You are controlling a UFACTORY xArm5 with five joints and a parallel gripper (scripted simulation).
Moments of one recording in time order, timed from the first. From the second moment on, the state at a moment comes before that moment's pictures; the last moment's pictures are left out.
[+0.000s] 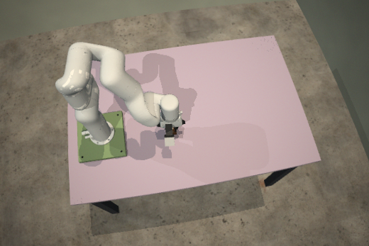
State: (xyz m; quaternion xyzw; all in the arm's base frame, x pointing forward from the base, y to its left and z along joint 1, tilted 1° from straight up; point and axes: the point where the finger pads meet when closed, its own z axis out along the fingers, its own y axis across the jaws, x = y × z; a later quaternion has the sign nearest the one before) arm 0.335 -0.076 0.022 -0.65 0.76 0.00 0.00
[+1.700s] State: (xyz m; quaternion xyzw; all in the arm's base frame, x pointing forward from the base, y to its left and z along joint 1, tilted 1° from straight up) arm 0.336 -0.076 0.064 -0.65 0.76 0.00 0.00
